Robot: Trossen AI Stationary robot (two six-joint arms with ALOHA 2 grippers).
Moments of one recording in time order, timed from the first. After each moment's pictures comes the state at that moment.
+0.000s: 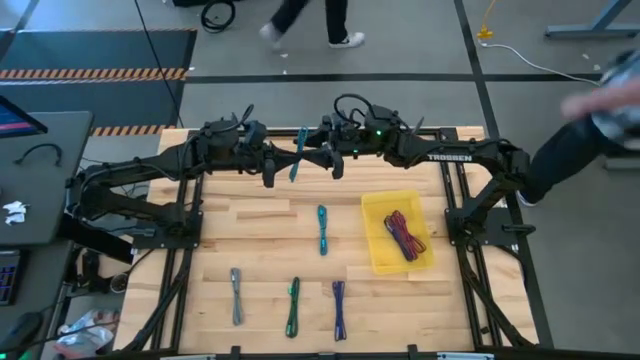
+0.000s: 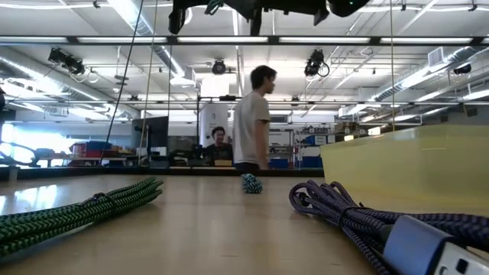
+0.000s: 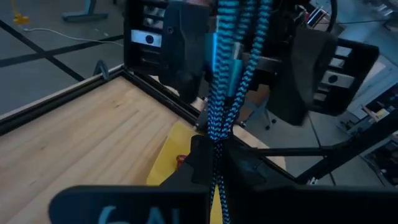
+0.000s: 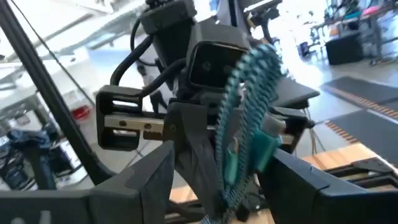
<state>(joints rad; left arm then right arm) 0.25 1.14 1.09 -0.14 0.07 -0.53 -0.28 1.62 1.31 0.44 -0.42 0.40</state>
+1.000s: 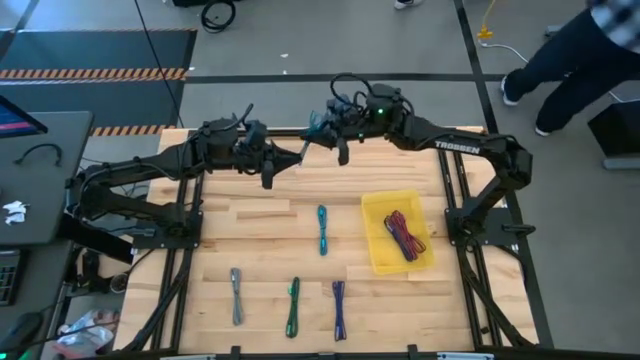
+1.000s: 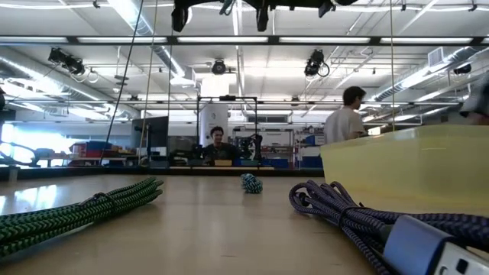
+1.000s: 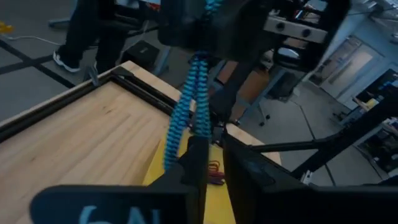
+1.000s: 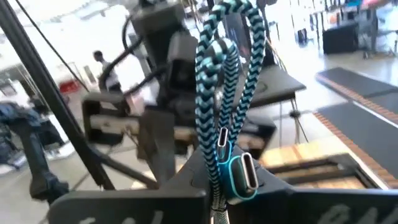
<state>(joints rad) 0.25 1.14 1.09 -0.12 0.12 -0.48 -0.36 1.59 1.44 0.17 -0.52 0.29</state>
